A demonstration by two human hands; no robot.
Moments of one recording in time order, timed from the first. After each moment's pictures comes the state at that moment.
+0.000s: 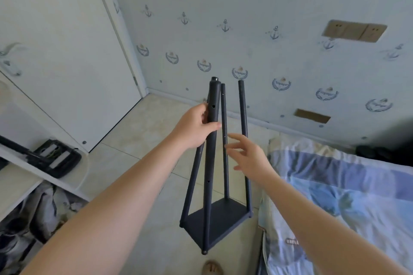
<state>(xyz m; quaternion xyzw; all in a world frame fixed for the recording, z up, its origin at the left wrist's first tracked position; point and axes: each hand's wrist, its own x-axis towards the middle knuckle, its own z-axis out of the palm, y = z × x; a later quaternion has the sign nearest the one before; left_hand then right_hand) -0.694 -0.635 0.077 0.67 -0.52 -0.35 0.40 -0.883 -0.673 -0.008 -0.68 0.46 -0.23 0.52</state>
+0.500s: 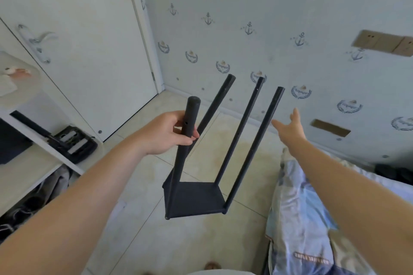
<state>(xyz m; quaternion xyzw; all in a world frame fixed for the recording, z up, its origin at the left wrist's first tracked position) -0.598 -0.563 0.095 0.67 -0.55 -0.38 0.33 -0.884 -0.798 -0.005 -0.60 0.61 -0.27 0.45</state>
